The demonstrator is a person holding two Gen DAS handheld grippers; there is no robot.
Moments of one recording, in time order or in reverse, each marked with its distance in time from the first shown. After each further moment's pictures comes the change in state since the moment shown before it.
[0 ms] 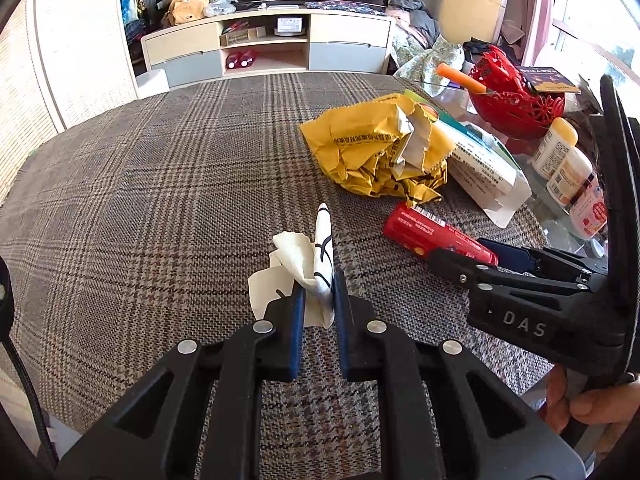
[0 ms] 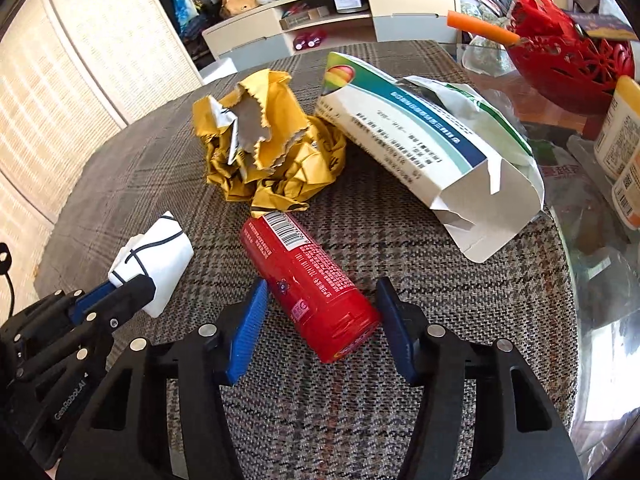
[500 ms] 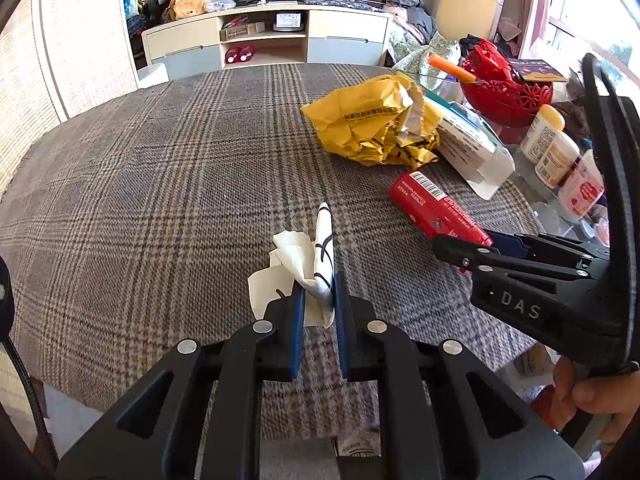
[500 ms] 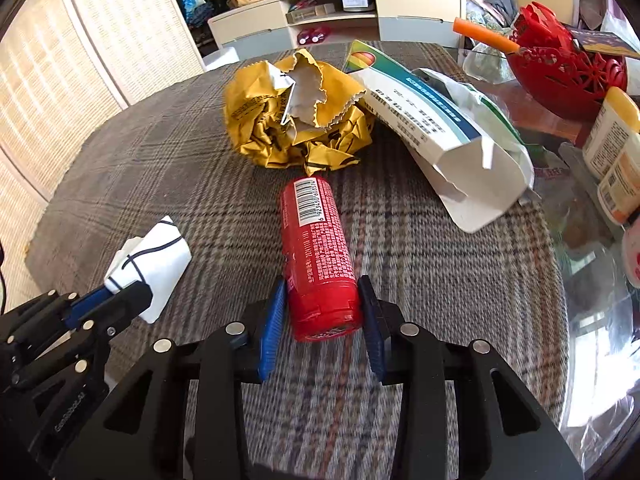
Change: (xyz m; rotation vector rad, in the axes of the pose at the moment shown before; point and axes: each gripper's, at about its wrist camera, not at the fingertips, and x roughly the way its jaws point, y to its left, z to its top) left arm -0.023 -0.001 -0.032 -0.002 0.014 -0.014; right arm -0.020 0.013 -0.018 -0.043 0.014 -0.029
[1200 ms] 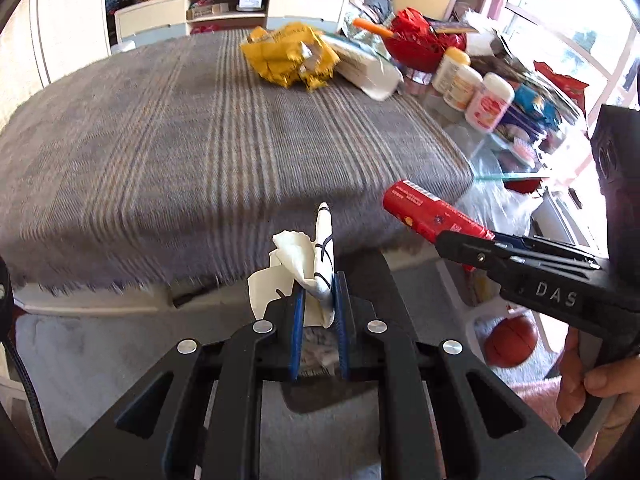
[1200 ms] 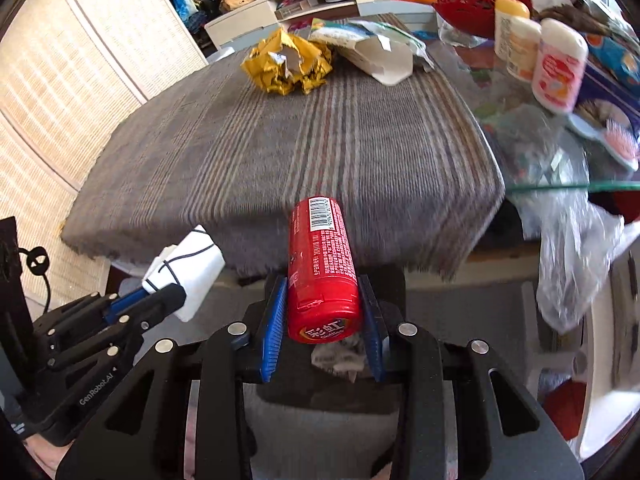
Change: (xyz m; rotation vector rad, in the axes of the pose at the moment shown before) left arm -0.082 -0.045 -0.127 0.023 0.083 -0.161; right arm -0.099 -0.015 -0.143 0.118 0.036 0.056
